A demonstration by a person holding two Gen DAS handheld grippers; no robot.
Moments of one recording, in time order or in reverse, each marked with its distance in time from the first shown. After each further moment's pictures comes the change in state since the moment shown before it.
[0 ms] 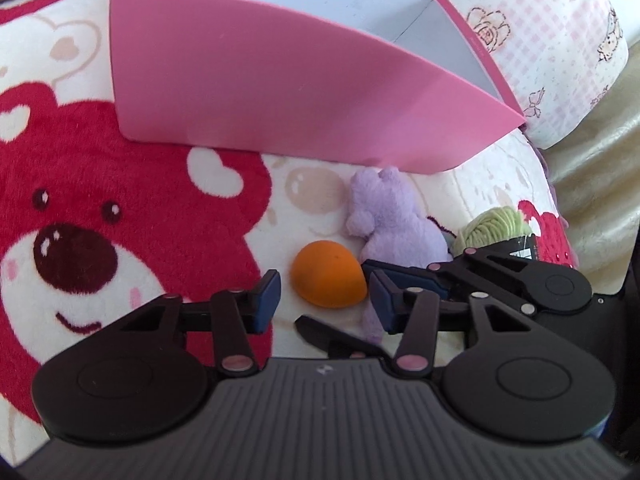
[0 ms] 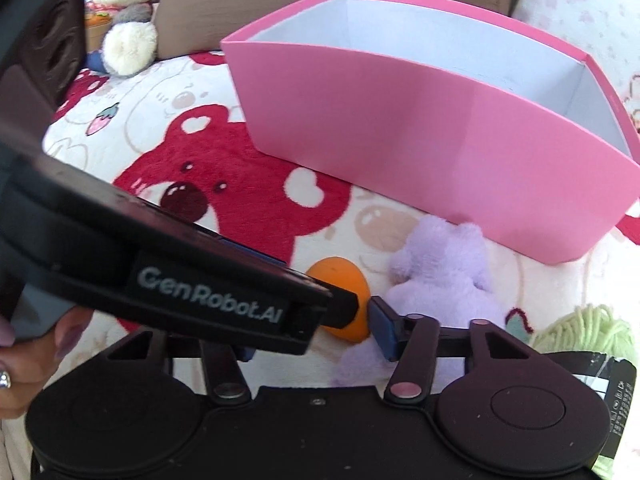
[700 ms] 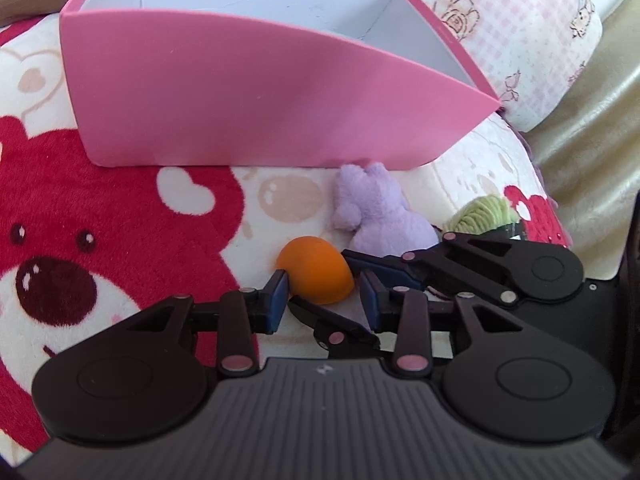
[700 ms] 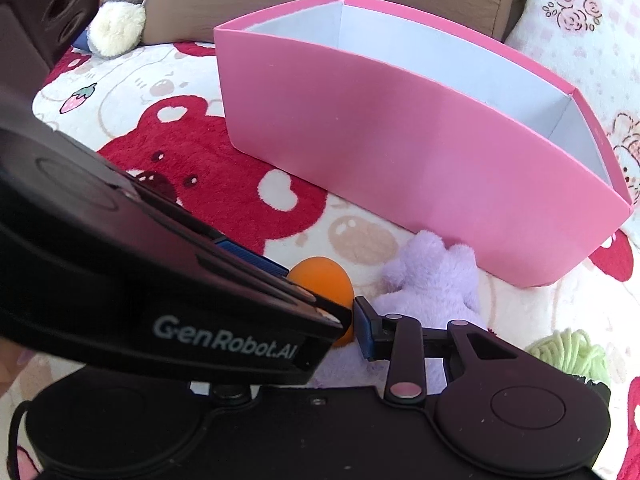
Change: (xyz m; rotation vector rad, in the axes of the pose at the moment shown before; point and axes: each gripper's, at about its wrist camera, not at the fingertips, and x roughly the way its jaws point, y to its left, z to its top) left arm 0.000 -0.003 0.001 0.091 -0.002 -0.046; right arm 0.010 0.003 0.009 -0.101 -0.027 -0.119
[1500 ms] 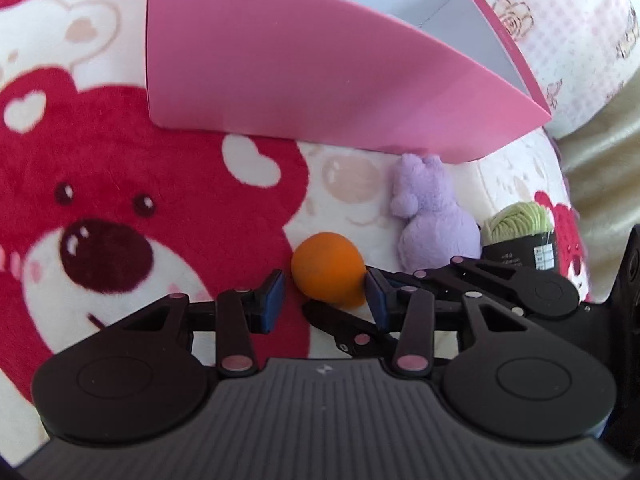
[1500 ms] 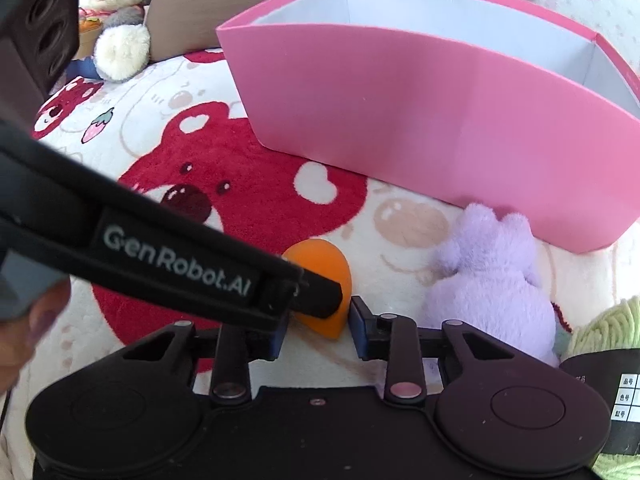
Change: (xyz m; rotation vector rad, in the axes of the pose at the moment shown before) left arm -0.003 0.031 0.004 -0.142 0.094 0.052; right arm 0.014 -0.014 0.009 0.150 0.036 0.165
